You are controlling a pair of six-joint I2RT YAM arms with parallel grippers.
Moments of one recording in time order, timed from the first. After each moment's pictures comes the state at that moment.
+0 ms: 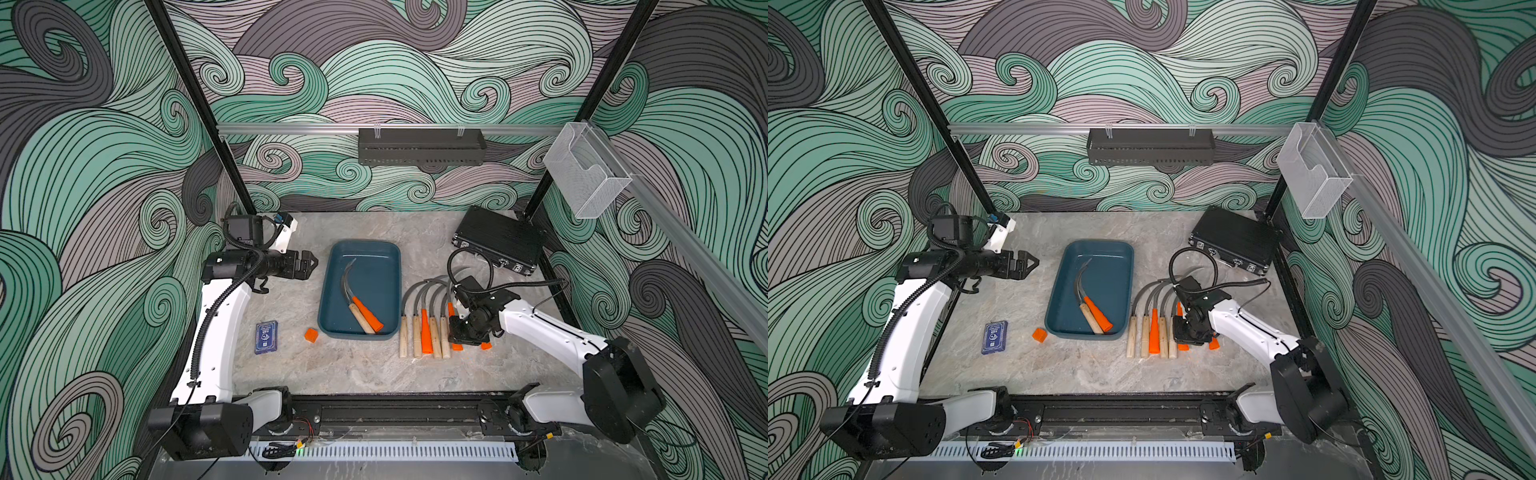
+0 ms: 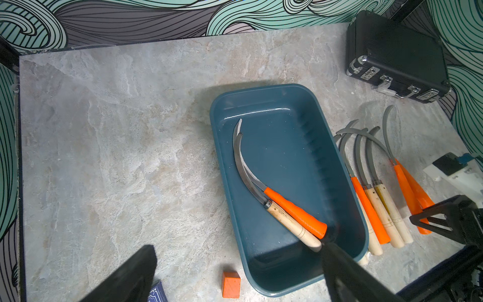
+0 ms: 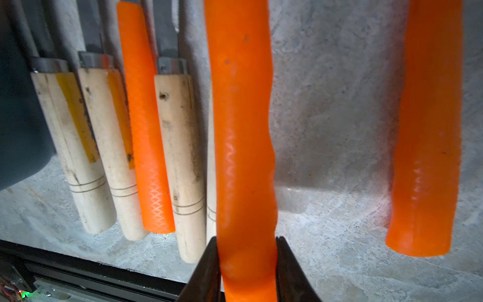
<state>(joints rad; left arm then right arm) 0.07 1.21 1.36 -1.02 0.37 0.17 0.52 1.34 0.78 -0.84 -0.17 0.49</state>
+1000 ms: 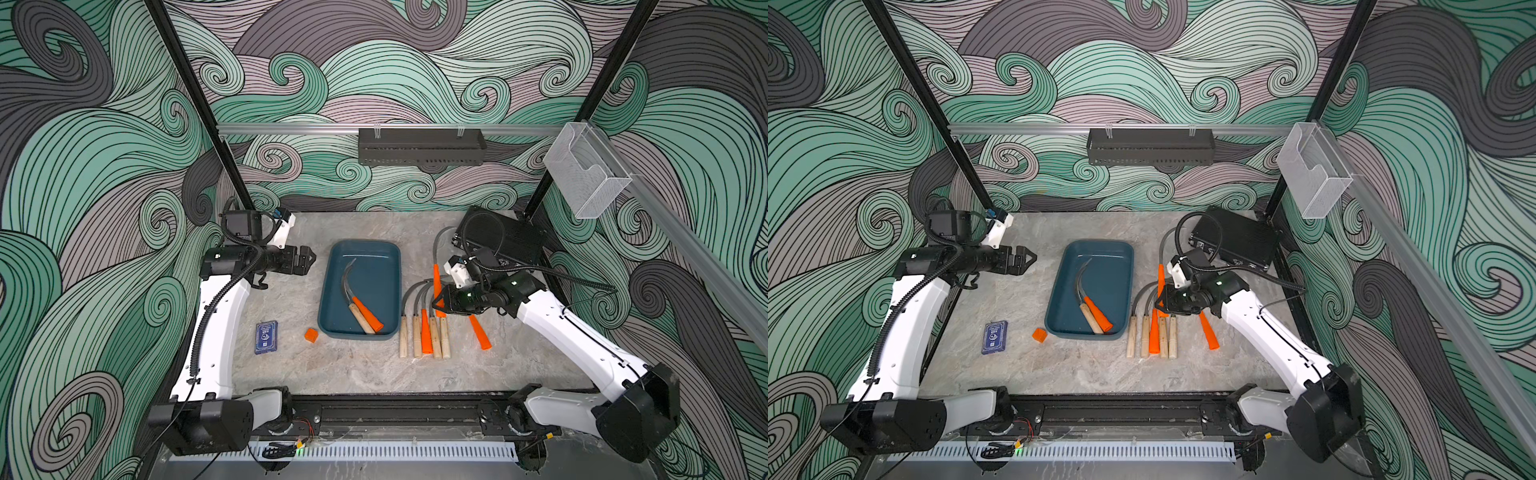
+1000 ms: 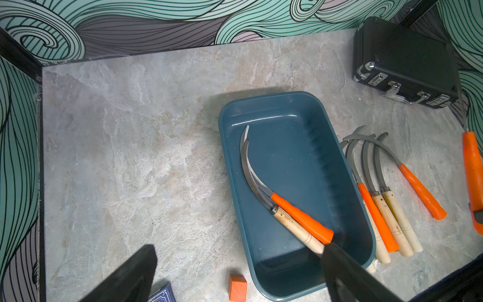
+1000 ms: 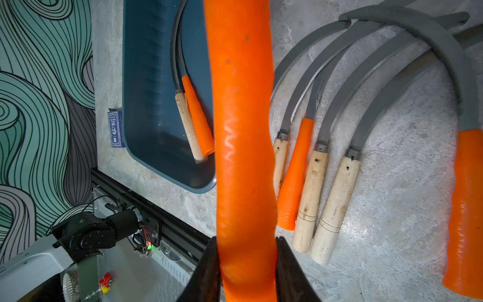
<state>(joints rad) 0.07 1.24 1.42 -1.03 0.33 0.17 0.51 1.25 1.07 -0.85 -0.36 0.48</state>
